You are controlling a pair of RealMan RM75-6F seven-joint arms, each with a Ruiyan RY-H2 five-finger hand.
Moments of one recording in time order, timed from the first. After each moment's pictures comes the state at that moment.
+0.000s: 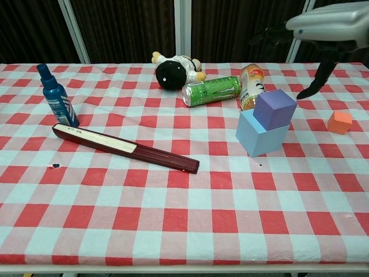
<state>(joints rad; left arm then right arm) -0.21 -1.27 -0.09 -1.31 1.42 1.36 -0.10 0.83 -1.15 0.11 -1.64 -1.24 0.83 -0.27</state>
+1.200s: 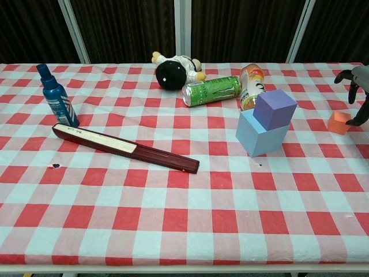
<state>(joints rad) -0.22 -1.28 -0.07 -1.24 1.43 1.32 -0.19 0.67 -1.56 0.17 -1.34 -0.61 1.15 -0.75</state>
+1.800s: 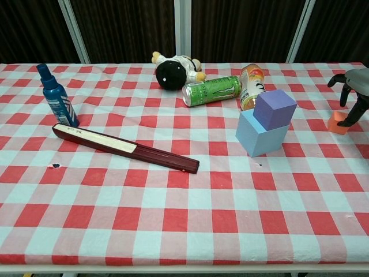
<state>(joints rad) -0.22 -1.29 -0.07 -1.22 1.42 1.30 -0.19 0.68 -1.60 0.22 -1.22 -0.62 1.03 -0.67</state>
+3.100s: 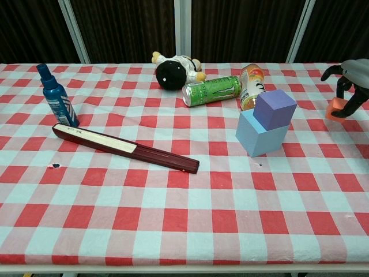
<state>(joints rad) -0.23 -1.29 -0.07 -1.23 1.42 1.29 -0.19 0.66 -1.54 0.22 -1.31 -0.74 1.05 -0.61</state>
